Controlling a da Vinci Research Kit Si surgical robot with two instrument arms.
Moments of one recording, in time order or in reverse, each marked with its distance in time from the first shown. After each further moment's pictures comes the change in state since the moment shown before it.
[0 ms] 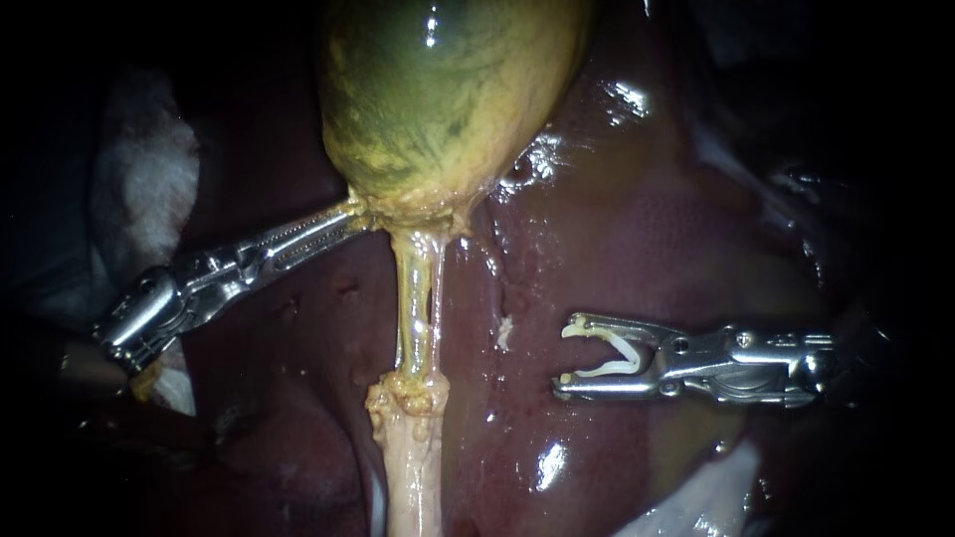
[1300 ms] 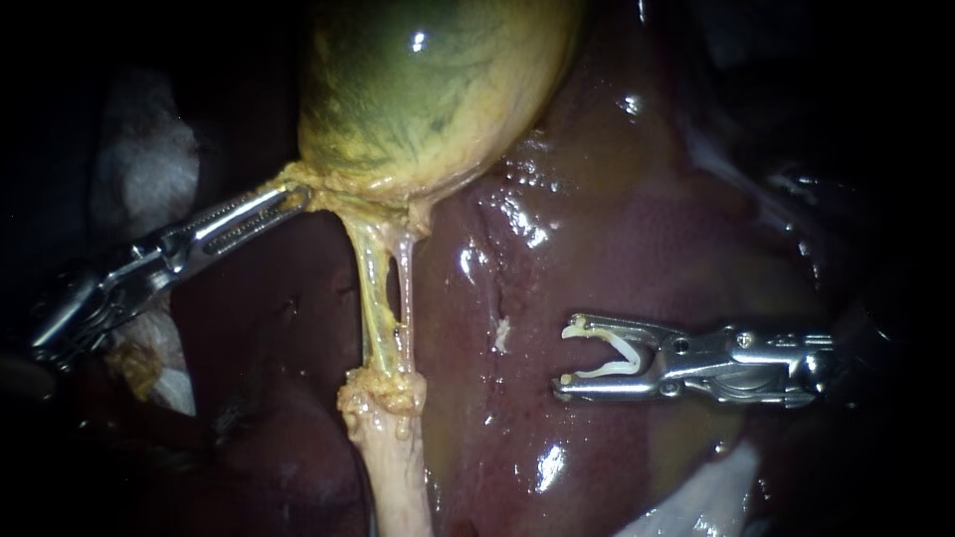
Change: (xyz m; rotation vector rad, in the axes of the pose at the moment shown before) right arm 0.000 0.000 0.000 0.000 -0.001 0.000; left arm 0.008 0.001 -0.007 0.014 0.068 -0.037
